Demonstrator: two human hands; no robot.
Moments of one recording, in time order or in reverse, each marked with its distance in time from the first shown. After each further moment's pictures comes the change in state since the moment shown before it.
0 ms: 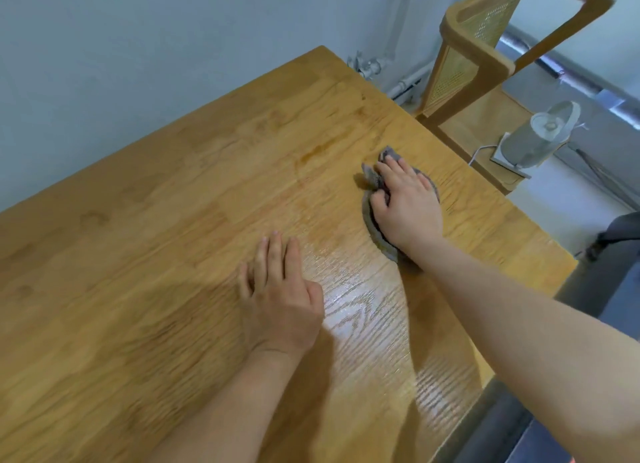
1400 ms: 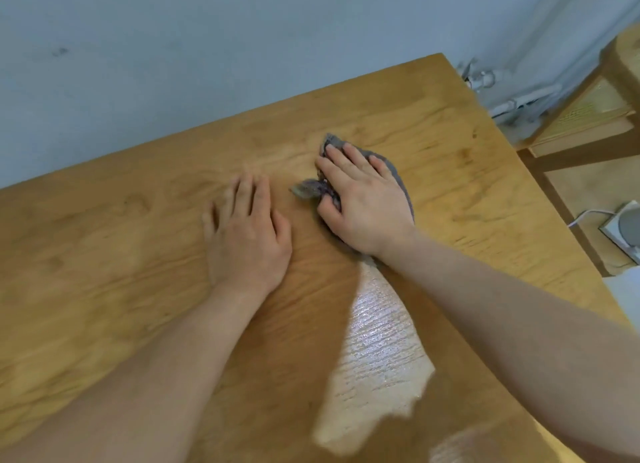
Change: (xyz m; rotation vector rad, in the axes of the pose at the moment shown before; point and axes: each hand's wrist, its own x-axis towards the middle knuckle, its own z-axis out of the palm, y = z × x) left_hand 0.128 -0.071 -0.014 0.088 0.060 -0.325; right_hand 0.090 -0.124 0.044 0.008 -0.216 -0.628
